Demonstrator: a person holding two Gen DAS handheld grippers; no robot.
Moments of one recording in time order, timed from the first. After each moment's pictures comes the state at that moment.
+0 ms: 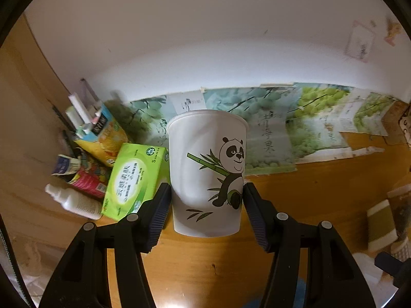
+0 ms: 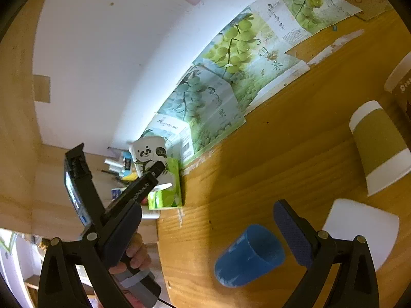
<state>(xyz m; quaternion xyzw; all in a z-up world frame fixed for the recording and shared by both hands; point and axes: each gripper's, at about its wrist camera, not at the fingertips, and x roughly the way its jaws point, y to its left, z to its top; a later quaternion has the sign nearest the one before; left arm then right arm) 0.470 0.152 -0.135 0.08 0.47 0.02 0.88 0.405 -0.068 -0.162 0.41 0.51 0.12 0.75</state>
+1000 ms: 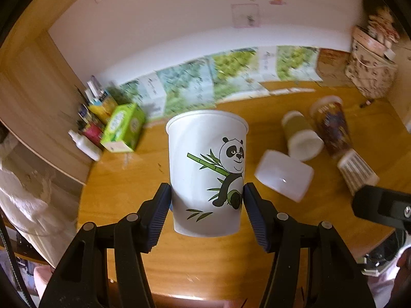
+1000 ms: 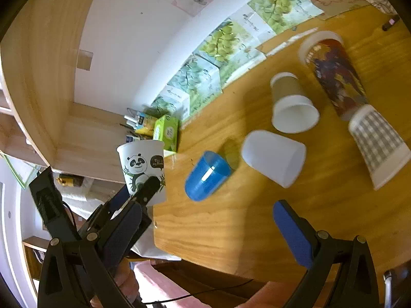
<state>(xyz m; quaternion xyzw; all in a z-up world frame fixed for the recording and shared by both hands) 0.253 0.023 -0.110 0.12 0.48 0.00 0.87 0.263 -0.164 -0.133 0.37 0.52 0.19 0.74</state>
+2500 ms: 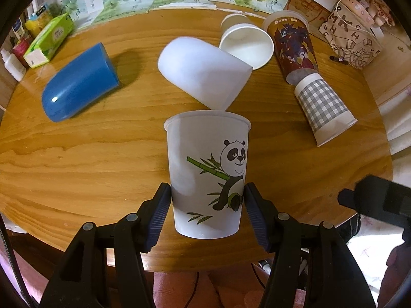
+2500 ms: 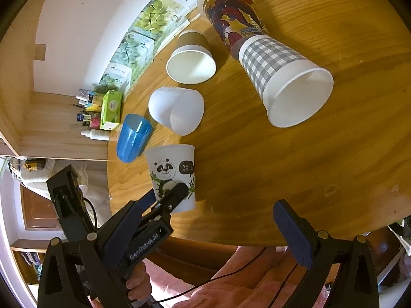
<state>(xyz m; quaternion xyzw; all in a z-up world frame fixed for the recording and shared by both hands) 0.219 -0.030 -0.231 -0.02 0.61 -0.09 0.79 0.209 -0.227 -0.208 0.33 0.61 0.13 0.71</state>
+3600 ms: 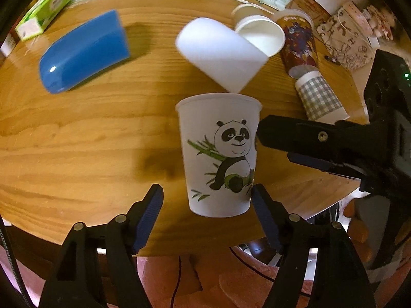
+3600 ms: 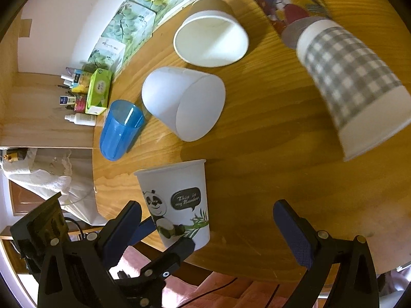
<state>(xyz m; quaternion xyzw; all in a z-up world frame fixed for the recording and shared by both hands) 0.213 0.011 -0.234 -0.08 0.64 -0.13 0.75 0.261 -0.169 -0.242 0.27 0.65 0.15 0.69</state>
